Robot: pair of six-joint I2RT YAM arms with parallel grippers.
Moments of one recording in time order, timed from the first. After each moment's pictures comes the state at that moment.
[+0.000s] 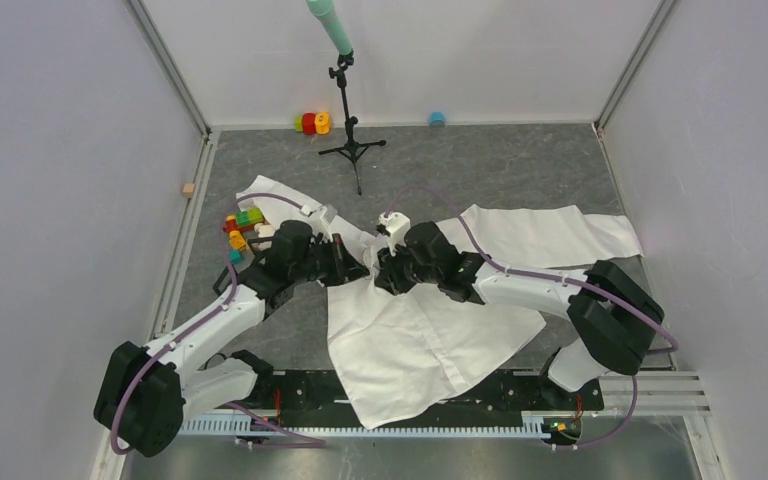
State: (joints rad) left arm -0.52 1.06 0.57 -0.09 0.35 -0.65; right arm 0.91 1.57 0.85 0.12 -0.15 0.28
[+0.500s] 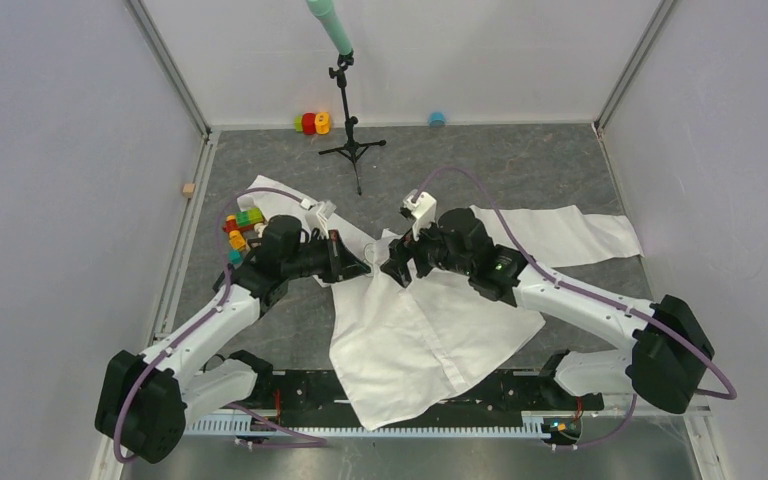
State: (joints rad) left arm -0.44 1.04 0.57 -0.04 0.56 -0.60; right arm 0.86 1.29 0.86 0.01 -0.13 0.16
